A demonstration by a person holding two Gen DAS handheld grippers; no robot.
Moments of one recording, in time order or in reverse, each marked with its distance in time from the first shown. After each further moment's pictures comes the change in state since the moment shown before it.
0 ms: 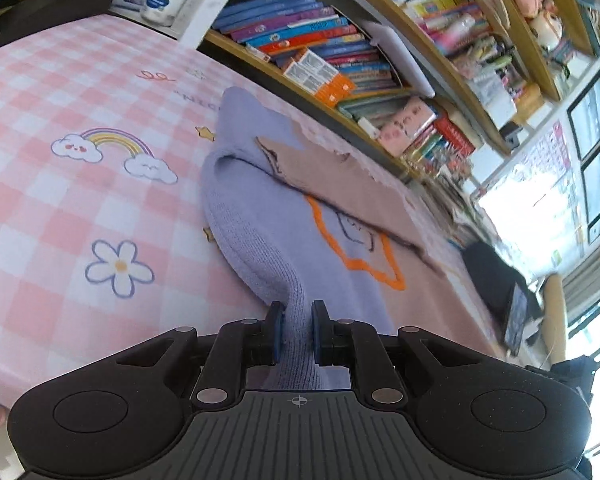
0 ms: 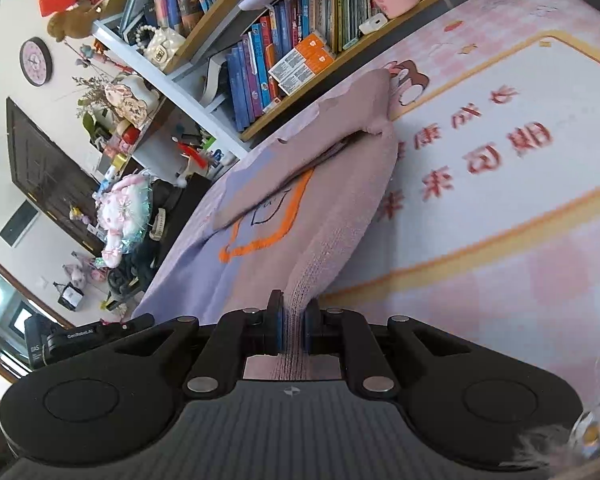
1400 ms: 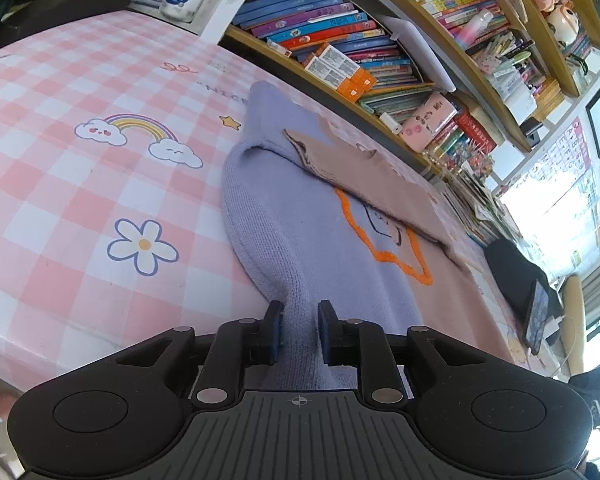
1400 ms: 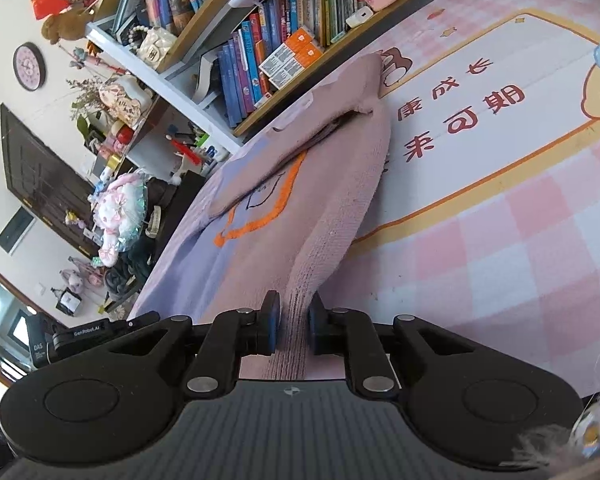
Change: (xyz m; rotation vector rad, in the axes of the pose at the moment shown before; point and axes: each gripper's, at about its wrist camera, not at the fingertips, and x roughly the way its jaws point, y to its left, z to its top) left arm 0.001 0.005 -0.006 -0.021 0.003 0.041; right arm -0.001 0.000 -0.019 0.020 -0.008 -0.019
